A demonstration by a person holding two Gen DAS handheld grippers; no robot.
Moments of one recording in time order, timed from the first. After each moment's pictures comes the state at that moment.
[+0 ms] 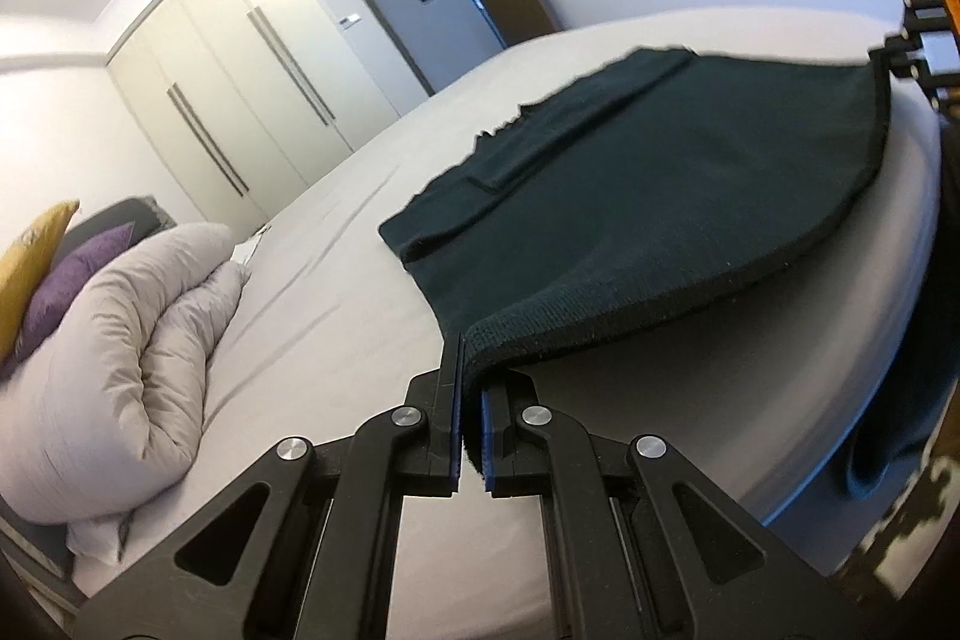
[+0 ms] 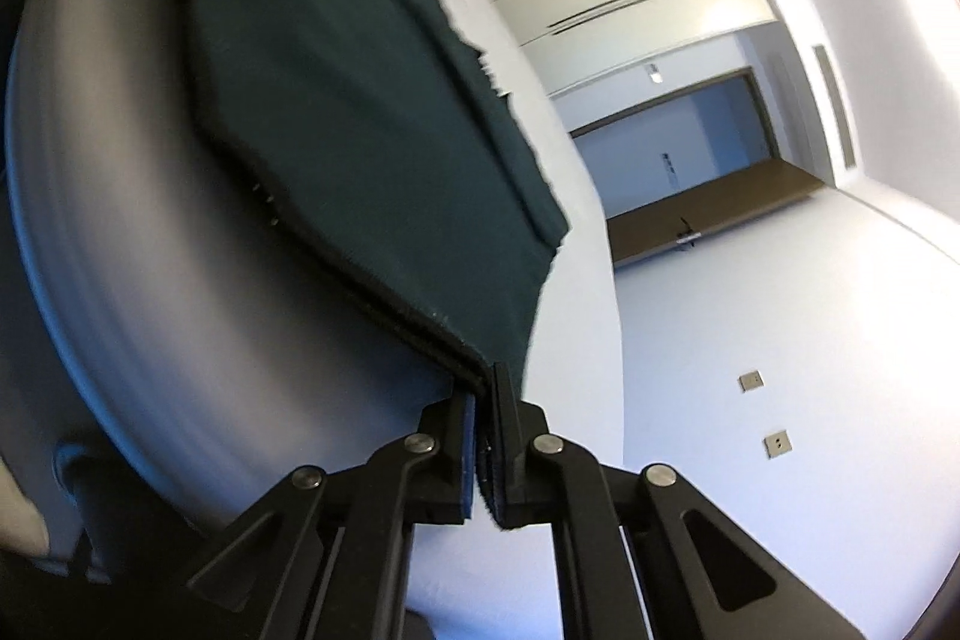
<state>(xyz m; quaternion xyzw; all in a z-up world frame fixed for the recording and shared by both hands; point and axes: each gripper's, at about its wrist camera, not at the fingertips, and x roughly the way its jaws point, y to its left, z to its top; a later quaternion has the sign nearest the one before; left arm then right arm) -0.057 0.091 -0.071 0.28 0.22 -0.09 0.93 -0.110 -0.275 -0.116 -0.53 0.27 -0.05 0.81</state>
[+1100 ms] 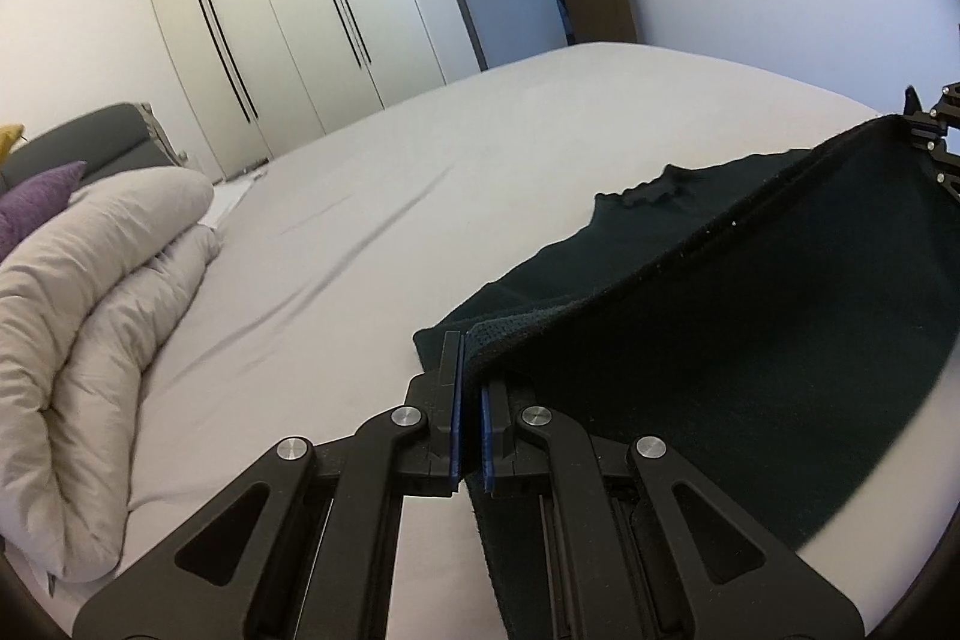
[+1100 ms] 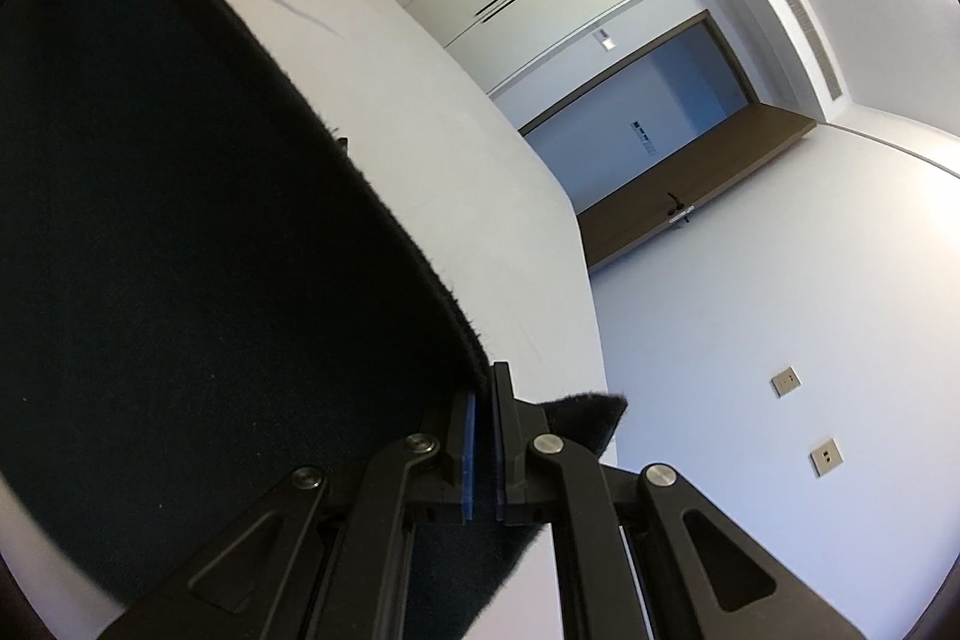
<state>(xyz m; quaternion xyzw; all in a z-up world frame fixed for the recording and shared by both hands) 0.293 0.090 -0.011 0.17 0.28 -0.06 0.94 0.209 -0.305 -0.044 -0.45 0.27 -0.07 0.85</state>
